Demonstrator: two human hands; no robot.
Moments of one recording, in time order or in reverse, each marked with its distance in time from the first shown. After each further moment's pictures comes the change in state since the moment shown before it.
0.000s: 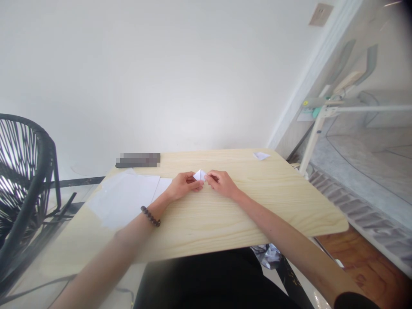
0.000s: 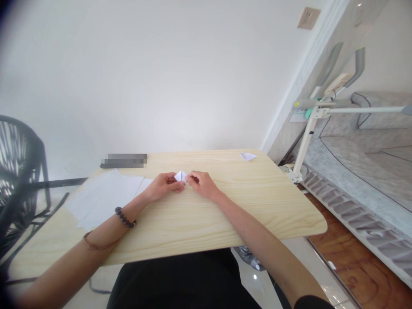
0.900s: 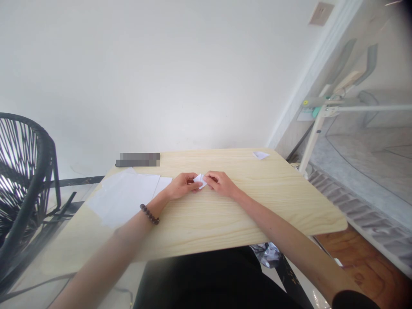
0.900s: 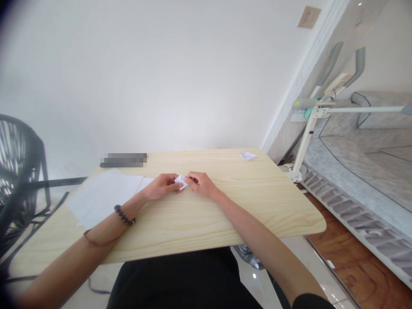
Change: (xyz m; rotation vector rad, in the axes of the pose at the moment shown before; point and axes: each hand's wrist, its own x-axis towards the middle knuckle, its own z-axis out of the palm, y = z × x) left_hand -0.001 -0.001 -0.005 0.123 -0.102 0.057; right_hand -0.001 -0.003 -0.002 0.086 -0.114 0.001
